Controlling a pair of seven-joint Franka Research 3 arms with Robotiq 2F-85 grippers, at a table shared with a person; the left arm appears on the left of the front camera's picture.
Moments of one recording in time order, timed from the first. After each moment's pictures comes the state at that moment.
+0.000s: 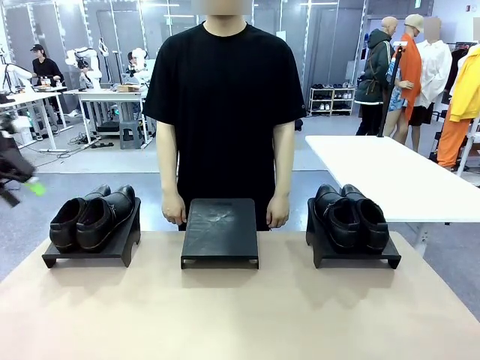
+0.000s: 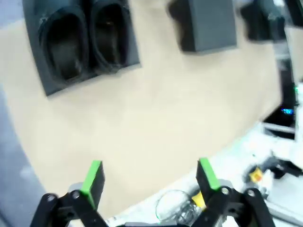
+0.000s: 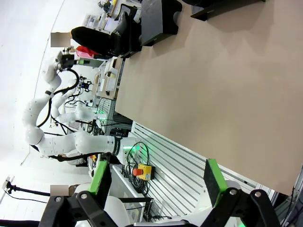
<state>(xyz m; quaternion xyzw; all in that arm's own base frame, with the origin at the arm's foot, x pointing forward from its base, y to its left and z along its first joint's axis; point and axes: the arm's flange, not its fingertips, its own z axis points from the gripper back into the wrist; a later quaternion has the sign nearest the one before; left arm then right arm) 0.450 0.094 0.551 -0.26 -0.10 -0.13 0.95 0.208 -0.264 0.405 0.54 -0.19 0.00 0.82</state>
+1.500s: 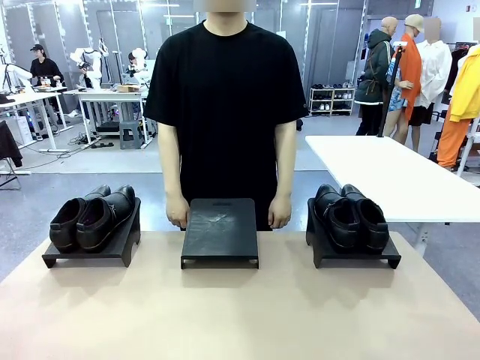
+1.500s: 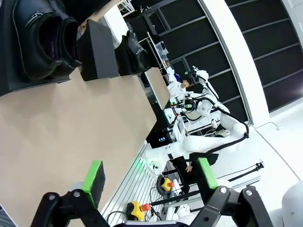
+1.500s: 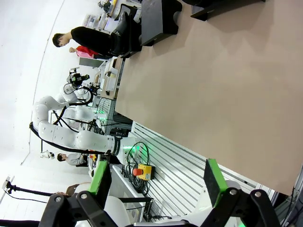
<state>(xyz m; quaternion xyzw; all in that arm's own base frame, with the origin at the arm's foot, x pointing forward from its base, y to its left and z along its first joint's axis) 0.367 0.308 0.443 -0.61 -0.22 -0.10 0.75 0.208 -0.264 0.405 0.54 -0.19 0.00 0.82</state>
